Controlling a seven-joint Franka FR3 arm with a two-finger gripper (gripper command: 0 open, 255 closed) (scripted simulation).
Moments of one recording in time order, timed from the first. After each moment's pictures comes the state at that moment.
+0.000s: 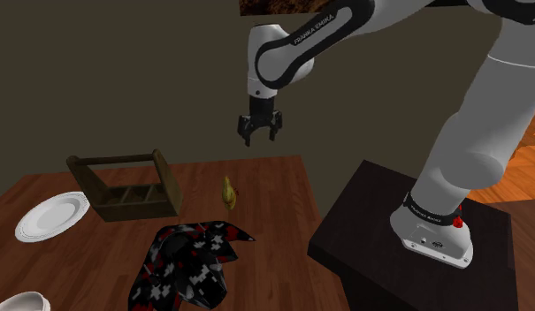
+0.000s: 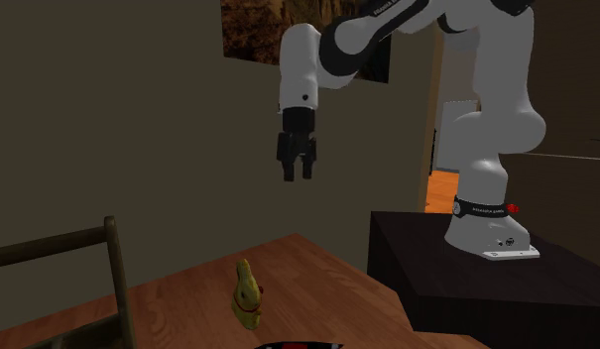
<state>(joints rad) 0.07 0.00 0.18 -2.21 0.20 2.23 0.52</state>
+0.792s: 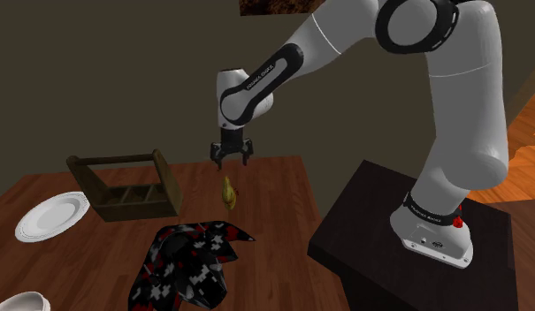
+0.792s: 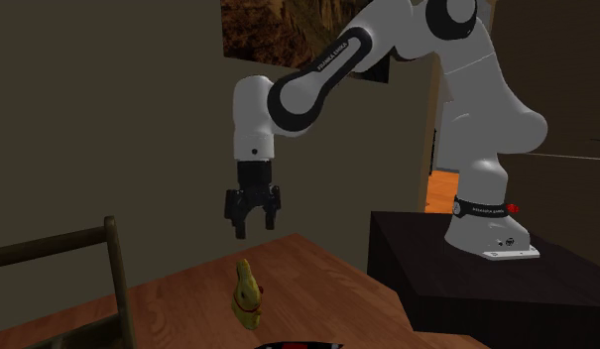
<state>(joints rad) 0.13 0.47 0.19 -1.88 0.17 2.35 0.67</state>
